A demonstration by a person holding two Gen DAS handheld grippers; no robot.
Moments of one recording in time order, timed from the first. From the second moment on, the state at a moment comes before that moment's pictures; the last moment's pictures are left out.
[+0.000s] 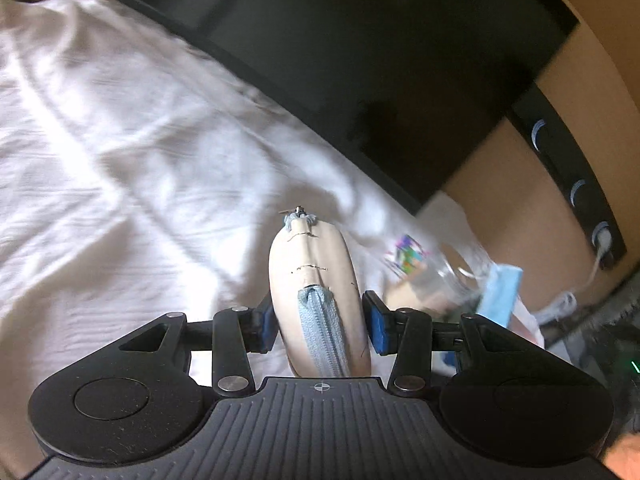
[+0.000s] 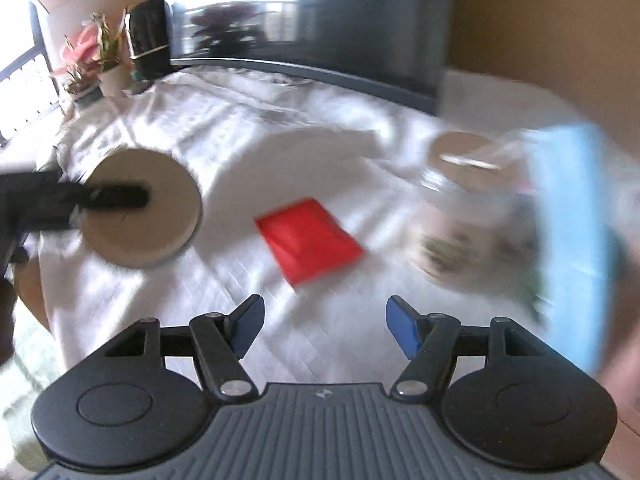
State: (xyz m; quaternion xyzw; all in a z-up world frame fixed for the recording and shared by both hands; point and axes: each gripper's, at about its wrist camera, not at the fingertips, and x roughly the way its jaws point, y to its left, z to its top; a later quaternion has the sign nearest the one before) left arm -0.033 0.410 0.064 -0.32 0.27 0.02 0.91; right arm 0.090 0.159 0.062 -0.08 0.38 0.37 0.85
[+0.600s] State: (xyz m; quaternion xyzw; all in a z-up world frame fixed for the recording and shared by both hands) left arm -0.070 0.431 0.042 -0.38 0.27 0.05 0.88; right arm 0.132 0.252 0.014 -0.13 0.38 0.40 0.82
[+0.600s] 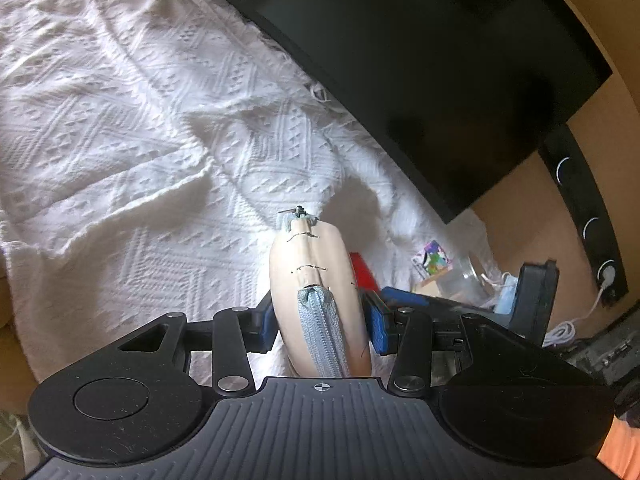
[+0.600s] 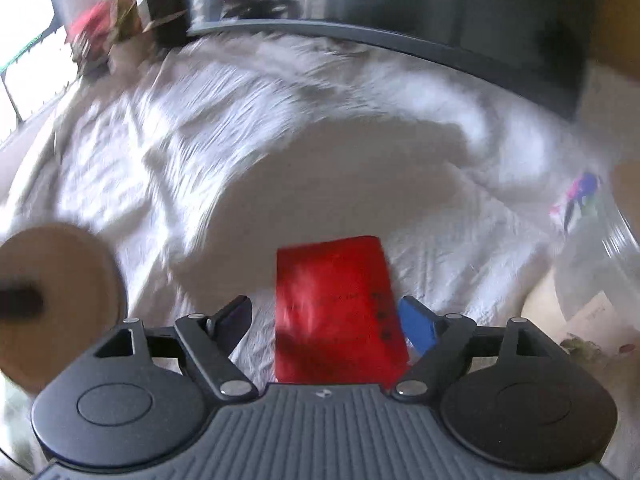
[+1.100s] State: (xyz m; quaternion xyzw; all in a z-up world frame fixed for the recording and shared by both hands) left arm -0.050 0.416 0.037 -0.34 0.32 0.03 0.88; right arm 0.108 0.238 0.035 -0.17 0.36 0.40 0.82
